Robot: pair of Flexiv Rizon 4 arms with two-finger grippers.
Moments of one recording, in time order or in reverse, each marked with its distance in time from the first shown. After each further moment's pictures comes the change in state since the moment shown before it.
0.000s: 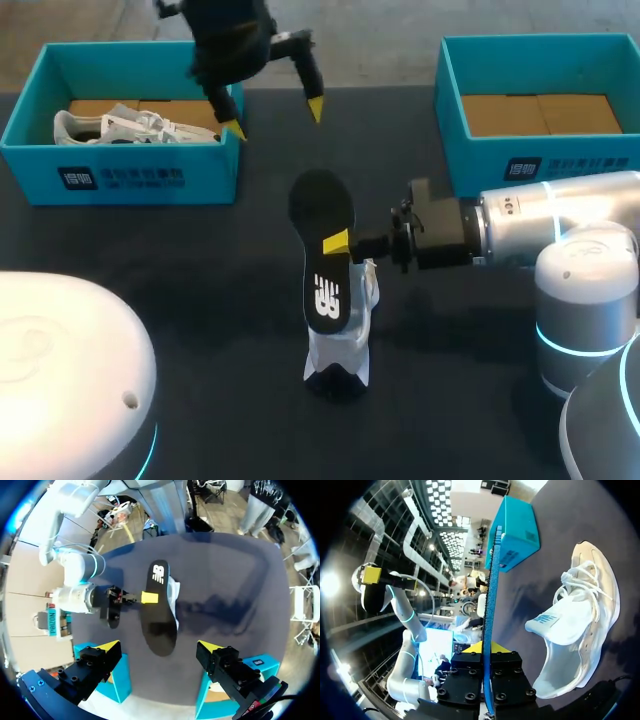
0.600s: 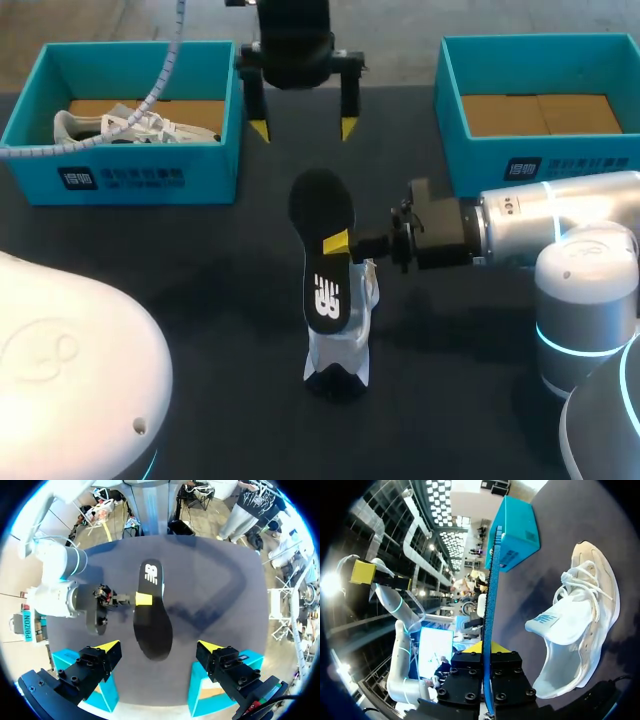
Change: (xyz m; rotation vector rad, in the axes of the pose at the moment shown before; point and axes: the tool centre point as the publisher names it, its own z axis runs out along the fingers) left arm -0.024 -0.003 0.019 0.001 0.253 -0.011; right arm 0.000 0.000 0.000 0.000 0.000 0.000
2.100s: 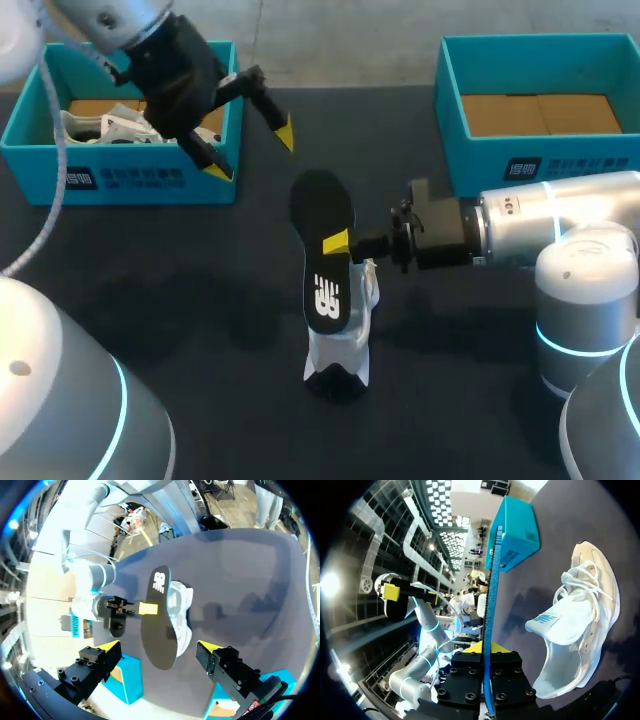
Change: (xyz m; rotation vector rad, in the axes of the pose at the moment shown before) left arm 0.057 -0.016 0.023 0.026 -0.567 0.021; right arm 0.000 0.000 0.000 0.000 0.000 0.000
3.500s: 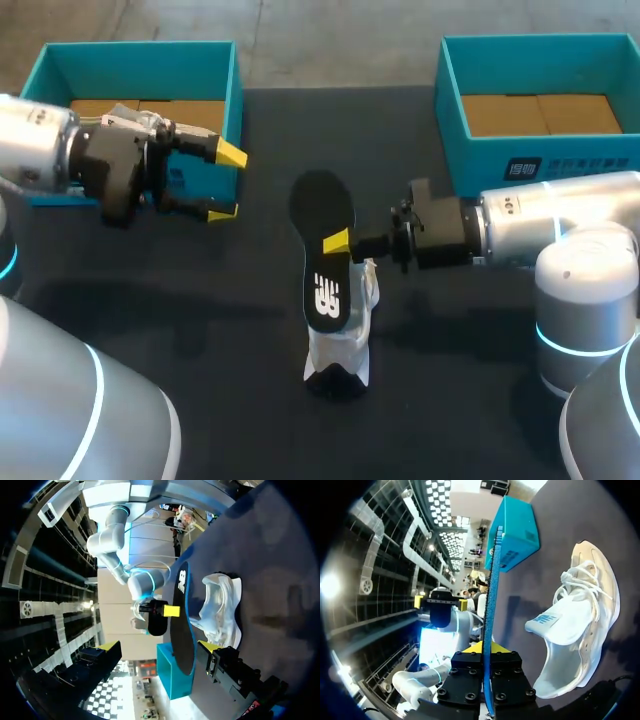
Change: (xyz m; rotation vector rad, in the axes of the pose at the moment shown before) left arm 0.042 -0.007 0.016 -0.033 -0.755 0.102; right arm 0.001 0.003 -0.001 -0.011 0.006 0.020
